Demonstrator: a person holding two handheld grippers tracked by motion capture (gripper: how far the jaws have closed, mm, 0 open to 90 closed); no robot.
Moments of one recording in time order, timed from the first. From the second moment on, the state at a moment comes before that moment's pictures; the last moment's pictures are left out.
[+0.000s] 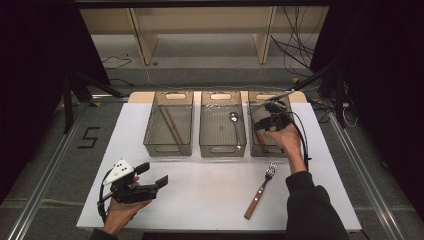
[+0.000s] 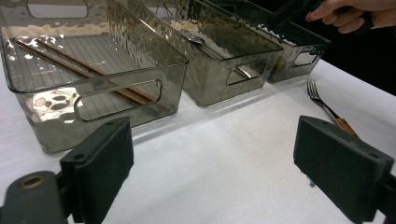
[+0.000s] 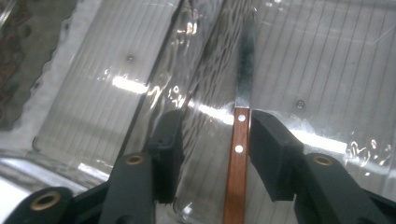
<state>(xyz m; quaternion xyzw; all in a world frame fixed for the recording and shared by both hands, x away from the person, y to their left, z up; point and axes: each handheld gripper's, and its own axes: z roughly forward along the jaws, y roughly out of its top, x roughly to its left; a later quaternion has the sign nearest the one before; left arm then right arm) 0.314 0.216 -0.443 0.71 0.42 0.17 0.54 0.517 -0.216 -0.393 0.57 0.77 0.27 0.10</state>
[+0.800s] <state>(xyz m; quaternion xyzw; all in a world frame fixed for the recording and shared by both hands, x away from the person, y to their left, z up) 0.313 0.214 -0.443 0.71 0.43 0.17 0.54 0.414 -0.200 -0.373 0.46 0.81 0.35 0.09</state>
